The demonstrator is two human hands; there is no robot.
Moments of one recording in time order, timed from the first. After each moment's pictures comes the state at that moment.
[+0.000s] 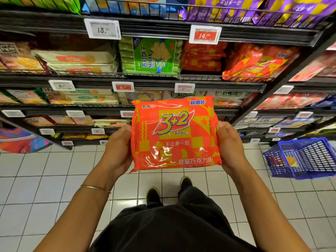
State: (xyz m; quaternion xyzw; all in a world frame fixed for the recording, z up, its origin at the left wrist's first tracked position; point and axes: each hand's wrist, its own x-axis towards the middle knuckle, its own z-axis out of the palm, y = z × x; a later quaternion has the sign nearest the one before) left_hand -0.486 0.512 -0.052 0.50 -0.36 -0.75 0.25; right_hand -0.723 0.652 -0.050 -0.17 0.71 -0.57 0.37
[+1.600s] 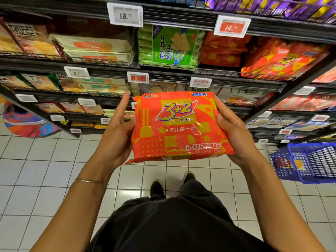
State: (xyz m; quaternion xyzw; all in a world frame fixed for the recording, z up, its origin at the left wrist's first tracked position) left_hand -0.447 0.492 -0.041 0.41 -0.37 -0.78 0.31; right_hand -0.714 0.621 -0.031 -0.25 0.60 -0.57 0.50
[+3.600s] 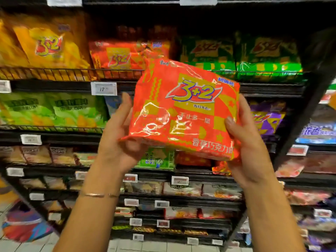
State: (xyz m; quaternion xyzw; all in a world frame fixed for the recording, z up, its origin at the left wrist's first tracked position) left_hand -0.587 0.493 0.235 0.13 -0.44 -0.78 0.41; right_hand -0.803 0.604 0.204 -0.41 0.35 -0.77 0.33
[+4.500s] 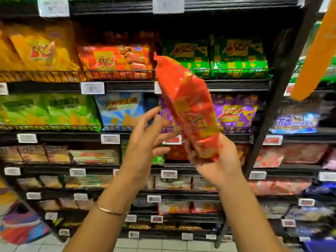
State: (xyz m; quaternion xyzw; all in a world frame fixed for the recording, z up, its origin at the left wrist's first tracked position) left_hand -0.636 0.571 0.191 0.21 -0.58 -0.66 0.43; right_hand -0.803 0.647 0.176 -0.17 0.27 -0.73 0.61
